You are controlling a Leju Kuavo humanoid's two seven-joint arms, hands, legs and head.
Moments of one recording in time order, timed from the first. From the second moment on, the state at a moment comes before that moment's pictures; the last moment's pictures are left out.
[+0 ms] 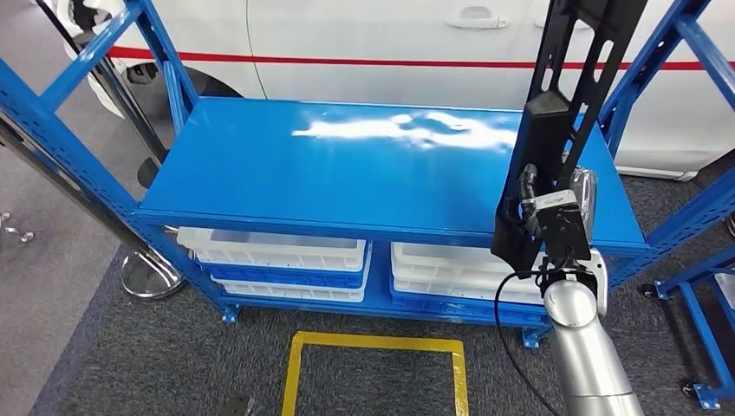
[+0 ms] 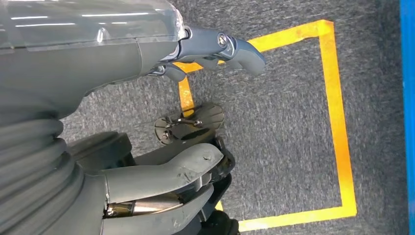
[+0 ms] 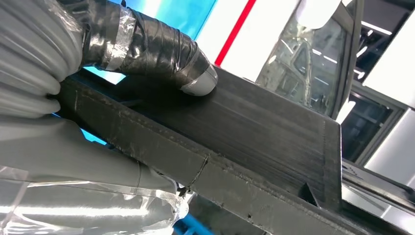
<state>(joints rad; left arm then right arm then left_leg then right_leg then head) -0.14 -0.21 0.73 -0.22 -0.93 -0.08 -0.49 -0.35 -0.10 0.03 -1.57 0.33 -0.36 -0.24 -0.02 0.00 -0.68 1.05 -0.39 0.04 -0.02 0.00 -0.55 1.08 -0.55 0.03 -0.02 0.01</state>
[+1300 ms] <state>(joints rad) -0.13 -0.21 0.73 -0.23 -0.92 -0.07 -0.48 -0.35 -0.09 0.03 -1.56 0.32 -0.36 -0.24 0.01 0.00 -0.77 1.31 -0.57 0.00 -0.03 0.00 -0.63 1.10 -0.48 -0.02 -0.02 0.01</state>
